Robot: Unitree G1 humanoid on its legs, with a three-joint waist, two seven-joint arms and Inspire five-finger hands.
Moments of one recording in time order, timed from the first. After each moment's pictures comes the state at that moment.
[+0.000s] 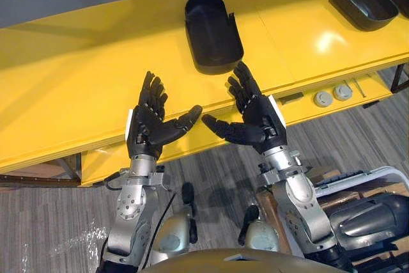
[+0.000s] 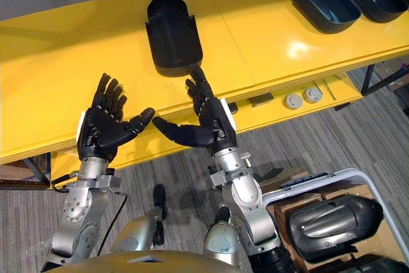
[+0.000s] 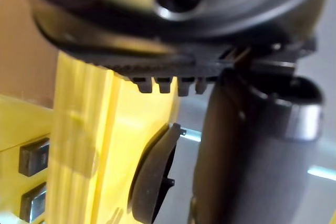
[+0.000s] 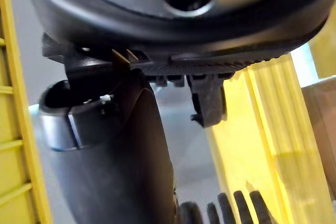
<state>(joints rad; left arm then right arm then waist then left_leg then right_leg) 0.21 0.16 -0.17 -0.32 -0.34 -0.22 0.17 0.06 -0.20 0.29 -0.29 0.30 -0.15 0.01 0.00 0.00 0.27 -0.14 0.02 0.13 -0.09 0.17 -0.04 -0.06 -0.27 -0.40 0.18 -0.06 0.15</state>
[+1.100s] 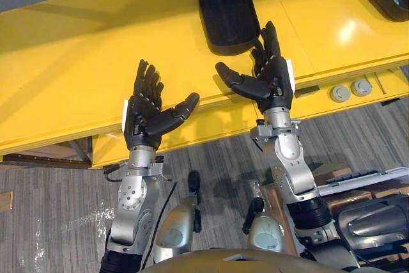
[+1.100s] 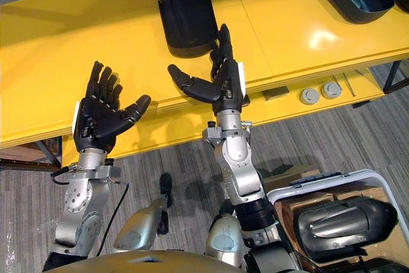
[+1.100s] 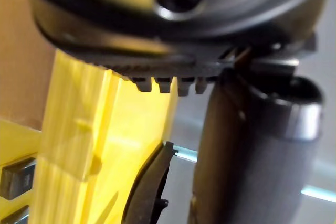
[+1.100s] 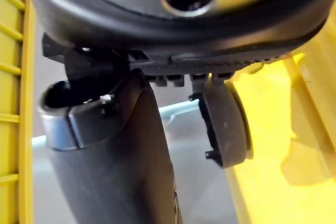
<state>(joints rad) 0.15 0.12 -0.14 -0.32 -0.35 -0.22 0.17 -0.27 -0.12 0.20 -0.10 0.23 -0.15 -0.23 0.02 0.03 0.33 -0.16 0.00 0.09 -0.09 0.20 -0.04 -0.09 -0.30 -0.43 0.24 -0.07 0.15</state>
